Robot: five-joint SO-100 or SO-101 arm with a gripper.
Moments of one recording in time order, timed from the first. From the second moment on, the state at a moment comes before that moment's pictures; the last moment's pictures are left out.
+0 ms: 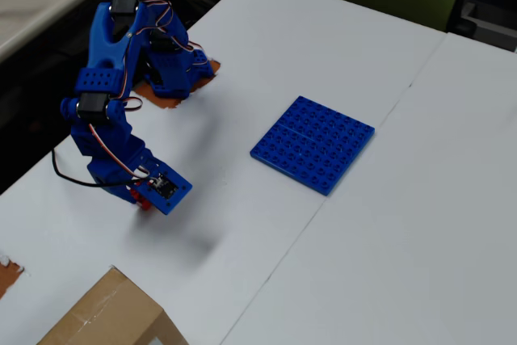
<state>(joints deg) 58.4 72.9 79.9 71.1 -153.5</state>
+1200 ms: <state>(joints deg) 58.5 72.2 79.9 70.5 -156.3</state>
